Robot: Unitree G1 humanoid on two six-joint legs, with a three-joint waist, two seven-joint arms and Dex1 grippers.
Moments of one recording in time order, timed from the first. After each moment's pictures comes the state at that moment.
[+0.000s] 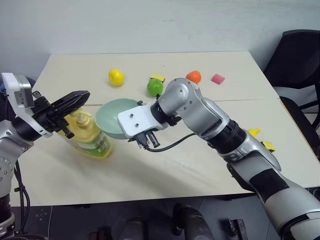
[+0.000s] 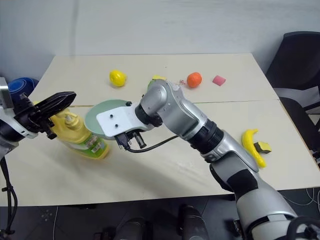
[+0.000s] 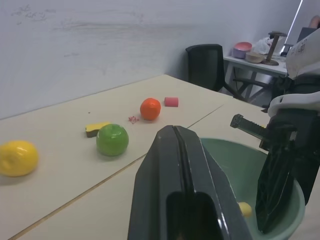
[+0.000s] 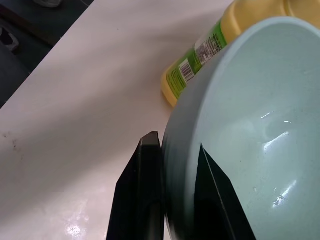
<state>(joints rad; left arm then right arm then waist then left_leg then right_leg) -0.22 0.87 0.48 -0.27 -0.92 0.57 -0.69 -1.21 -0.26 0.63 0.11 -0.12 0.37 1.38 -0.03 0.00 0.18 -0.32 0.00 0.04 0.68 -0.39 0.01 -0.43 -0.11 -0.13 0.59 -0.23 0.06</state>
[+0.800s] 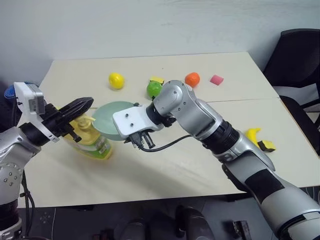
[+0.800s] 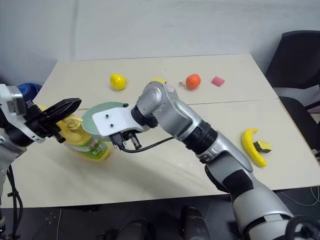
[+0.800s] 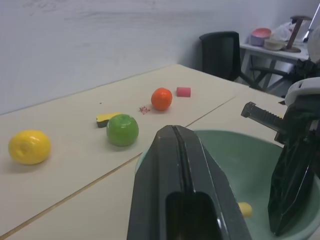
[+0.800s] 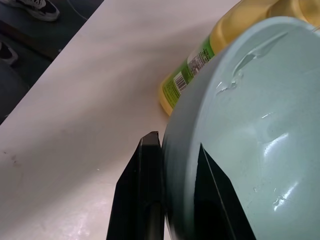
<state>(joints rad) -0.19 0.79 0.48 -0.29 -0.87 0.56 -0.65 -1.22 -0.21 0.62 0.16 -0.10 0.39 1.36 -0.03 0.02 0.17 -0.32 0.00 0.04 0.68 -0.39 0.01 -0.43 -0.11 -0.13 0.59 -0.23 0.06</state>
